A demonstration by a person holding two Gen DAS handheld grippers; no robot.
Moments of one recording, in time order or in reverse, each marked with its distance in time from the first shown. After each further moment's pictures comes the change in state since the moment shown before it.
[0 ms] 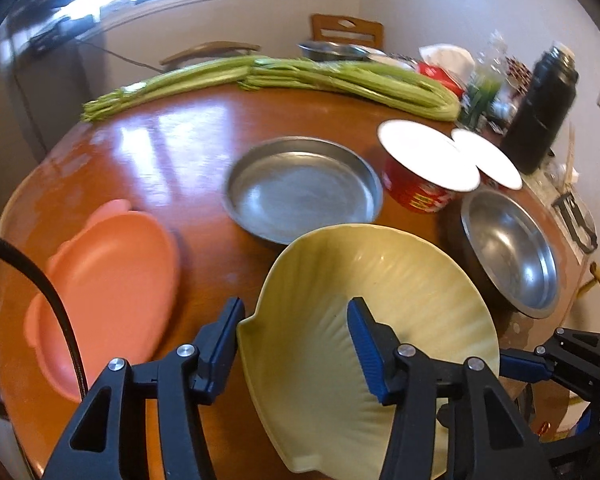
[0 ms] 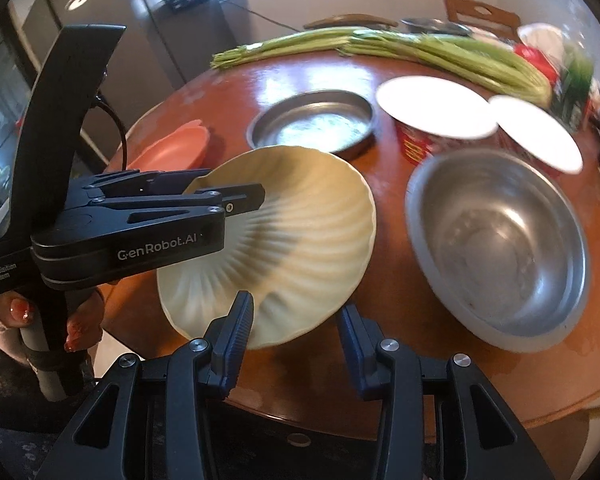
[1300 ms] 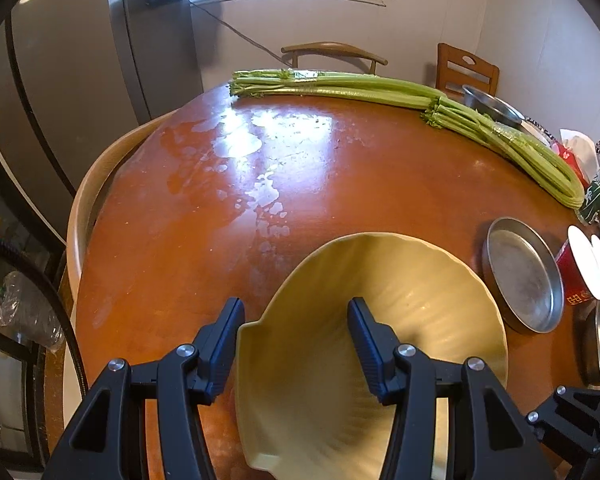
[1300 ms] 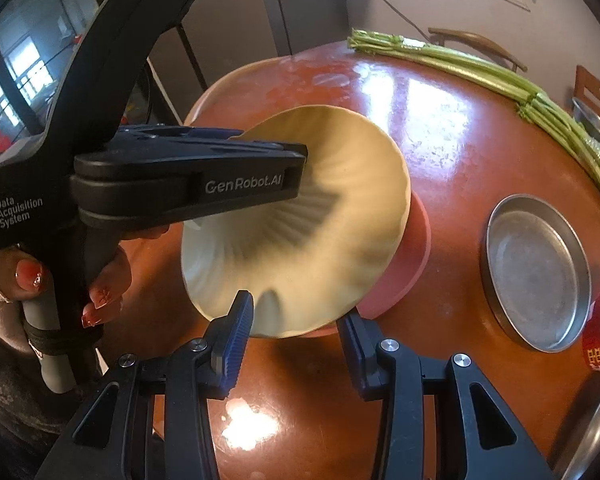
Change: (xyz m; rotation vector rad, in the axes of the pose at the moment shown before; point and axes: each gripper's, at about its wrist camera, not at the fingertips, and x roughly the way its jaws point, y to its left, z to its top) left arm 0.006 0.191 0.029 -0.228 -0.002 0.199; right arm 0.125 0.155 0.109 -0.274 0.114 0.114
